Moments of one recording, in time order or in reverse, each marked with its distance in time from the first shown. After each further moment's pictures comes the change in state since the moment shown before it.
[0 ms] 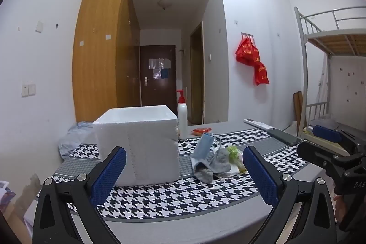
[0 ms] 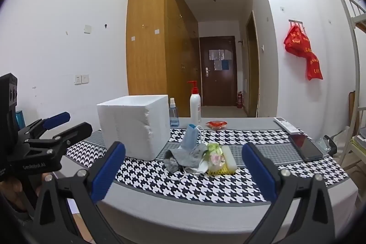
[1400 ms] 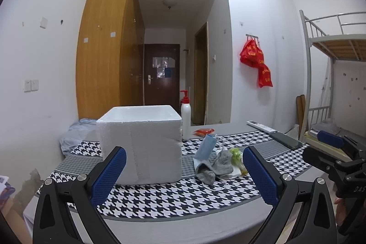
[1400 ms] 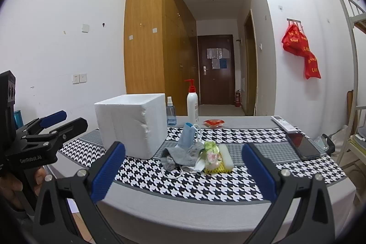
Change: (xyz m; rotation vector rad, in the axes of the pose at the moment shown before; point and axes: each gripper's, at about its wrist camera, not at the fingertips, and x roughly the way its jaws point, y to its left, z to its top) left arm 0.004 0.007 0.000 -0.037 0.002 0.026; right arm 0.002 -0.004 -0.002 0.001 0.011 -0.018
